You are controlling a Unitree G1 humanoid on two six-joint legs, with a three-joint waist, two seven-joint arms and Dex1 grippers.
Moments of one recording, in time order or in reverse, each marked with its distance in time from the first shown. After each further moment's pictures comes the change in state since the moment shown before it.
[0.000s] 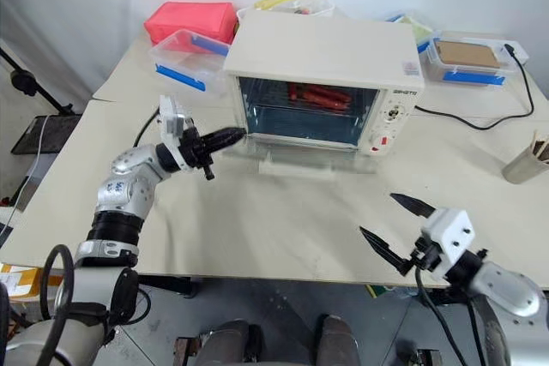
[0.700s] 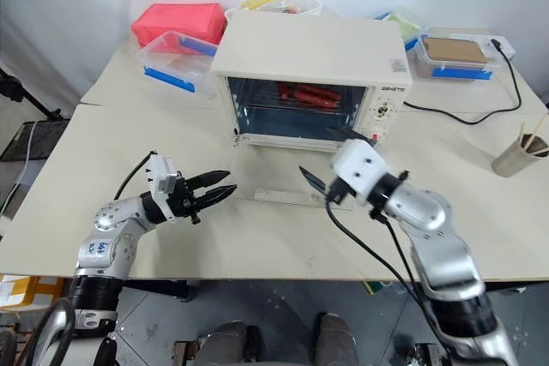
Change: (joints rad) left arm 0.438 0.041 0.059 -0.475 -0.015 0.019 0.147; right arm -0.759 0.078 0.570 0.177 -0.438 0.116 -0.296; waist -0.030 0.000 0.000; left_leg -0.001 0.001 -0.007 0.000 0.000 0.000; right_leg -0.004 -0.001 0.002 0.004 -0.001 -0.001
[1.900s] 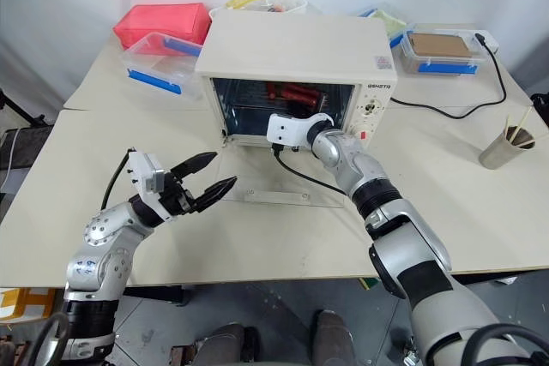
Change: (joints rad) left arm 0.045 -0.044 0.007 -0.216 -0.045 0.062 0.187; right arm -0.629 0.194 0.292 1.129 -0.605 -0.392 -0.480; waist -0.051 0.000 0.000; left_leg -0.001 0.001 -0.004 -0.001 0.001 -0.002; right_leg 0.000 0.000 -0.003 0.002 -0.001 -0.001
